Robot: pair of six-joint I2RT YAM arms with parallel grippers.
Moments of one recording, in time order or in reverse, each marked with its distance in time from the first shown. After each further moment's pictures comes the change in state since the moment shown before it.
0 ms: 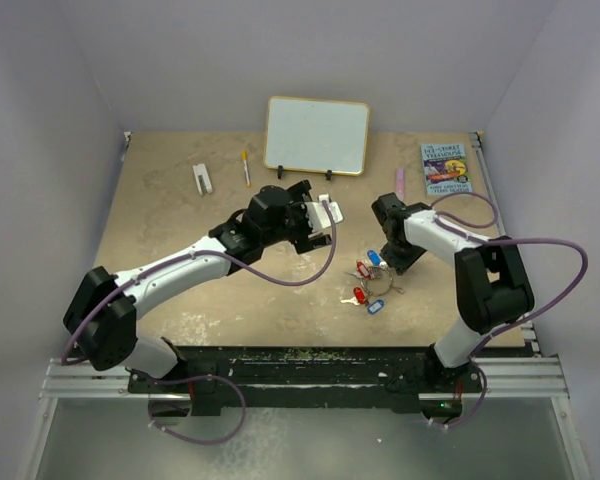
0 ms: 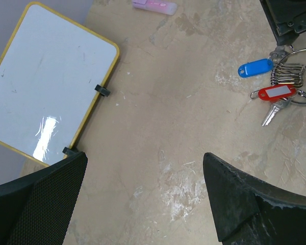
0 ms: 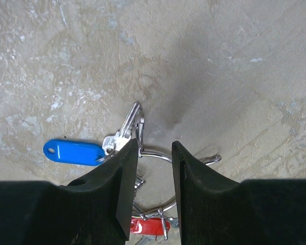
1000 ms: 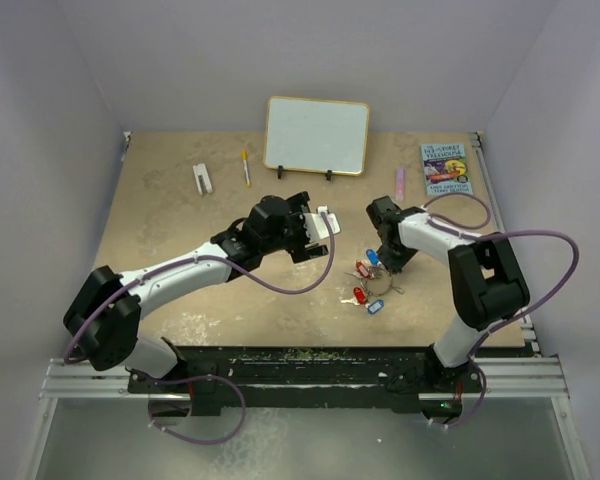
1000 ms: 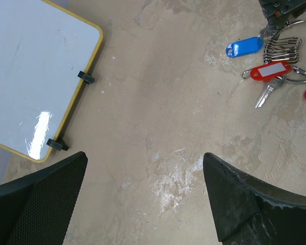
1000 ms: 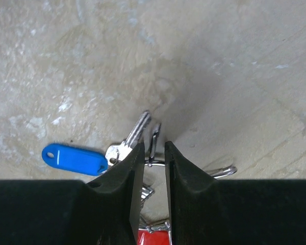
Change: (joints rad) left arm -0.007 0.002 -0.082 0.037 0.006 0.017; right arm 0.021 0.026 -0.038 0.090 0.011 -0.013
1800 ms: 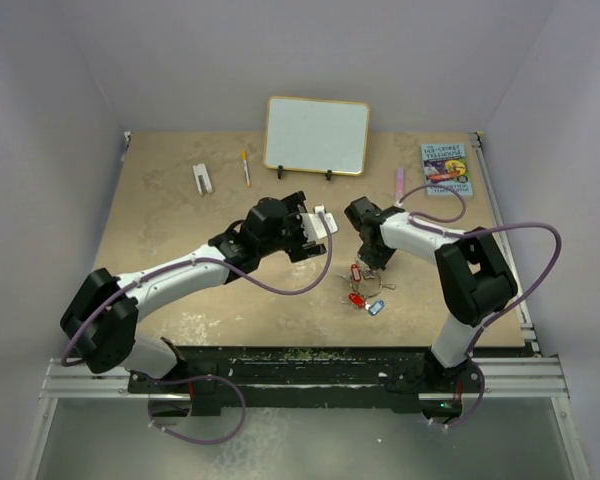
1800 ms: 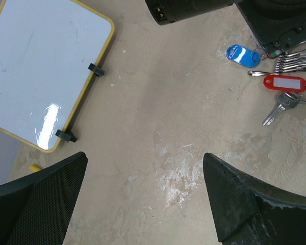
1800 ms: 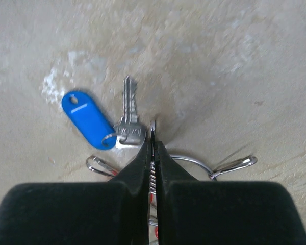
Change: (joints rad) left arm 0.000 -0.020 -0.029 0.020 -0.045 0.000; right arm 0.132 0.066 0.076 0.017 -0.017 -0.013
